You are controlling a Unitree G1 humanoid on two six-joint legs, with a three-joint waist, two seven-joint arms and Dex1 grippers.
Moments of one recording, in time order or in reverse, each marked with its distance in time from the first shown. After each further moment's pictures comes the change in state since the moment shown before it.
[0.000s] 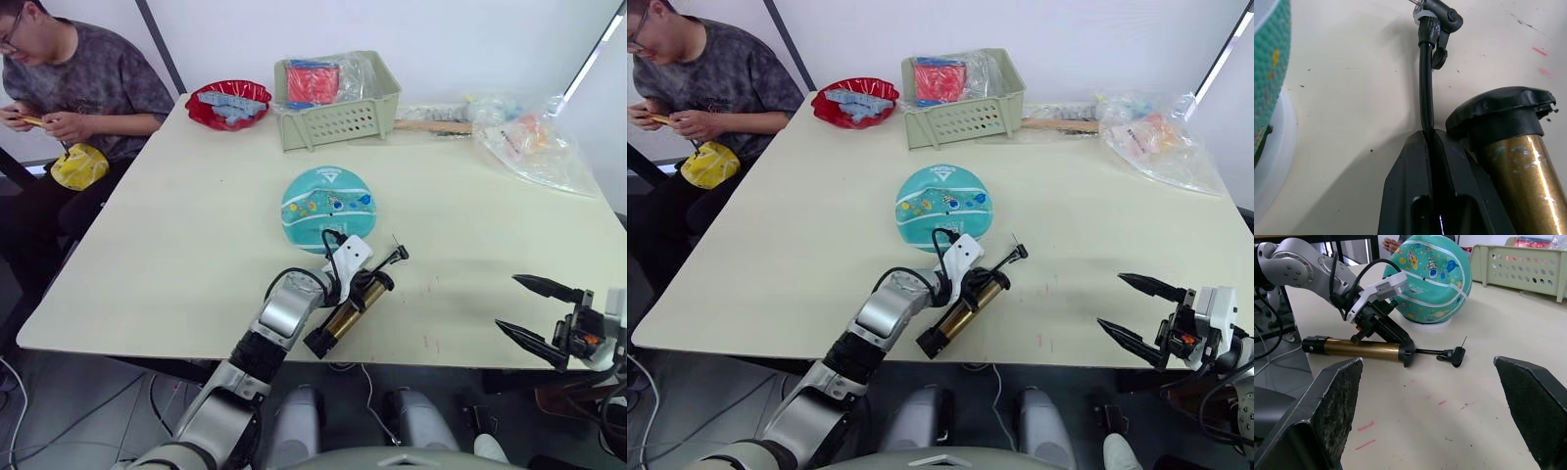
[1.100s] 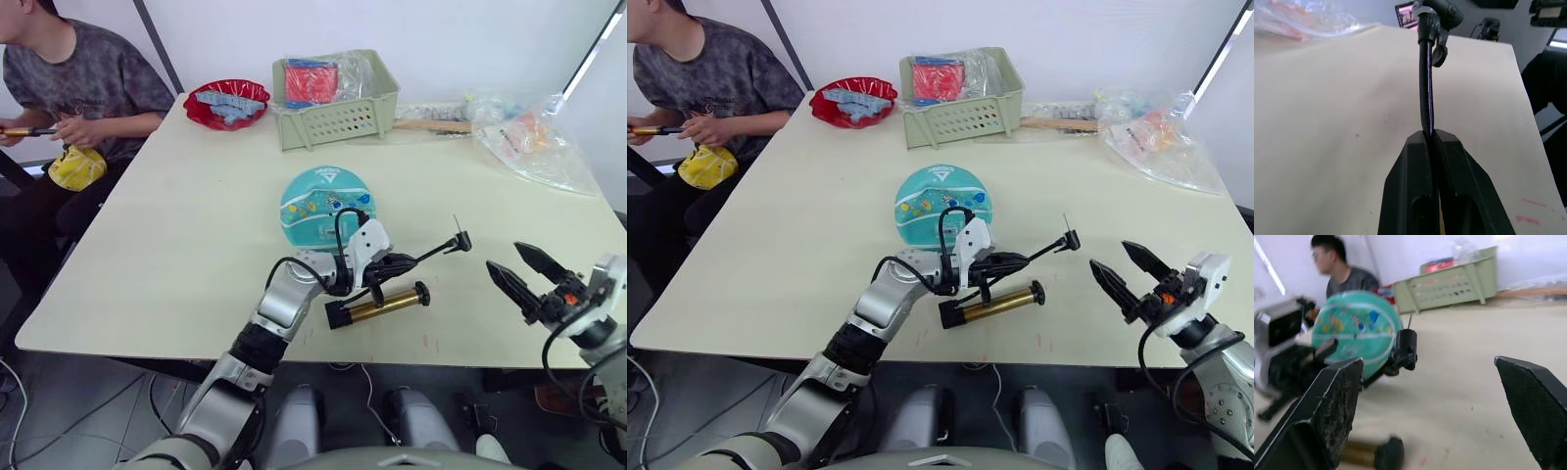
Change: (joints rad) left arm -0.050 -0.043 0.043 0.004 -0.129 -0.349 -0.311; right arm -0.061 0.177 0.007 -0.265 0.189 0.410 -0.580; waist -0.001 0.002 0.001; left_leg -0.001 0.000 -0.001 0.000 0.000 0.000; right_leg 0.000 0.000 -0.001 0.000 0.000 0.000
